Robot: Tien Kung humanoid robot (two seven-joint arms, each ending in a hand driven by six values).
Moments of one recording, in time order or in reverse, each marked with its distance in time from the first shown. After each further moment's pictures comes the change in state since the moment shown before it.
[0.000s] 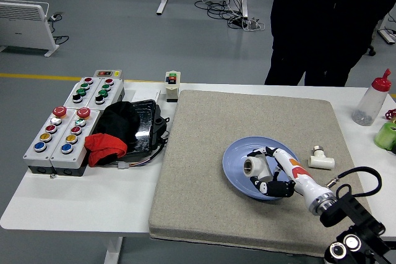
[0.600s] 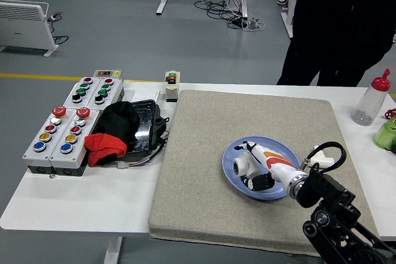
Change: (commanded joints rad) left arm -0.004 0.002 0.034 -0.003 -0.051 0.000 -0.019; right arm 0.132 0.034 -0.046 -0.091 -0.137 0.114 -0.146
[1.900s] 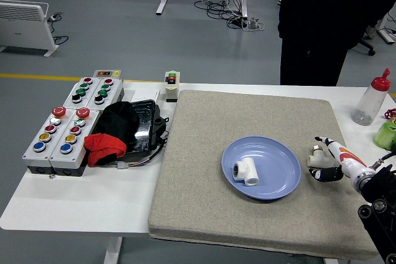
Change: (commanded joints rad) left arm 0.007 -0.004 -0.021 0.005 0.027 0.004 0.015; right arm 0.026 -0.100 0.260 -0.277 -0.055 -0.060 0.043
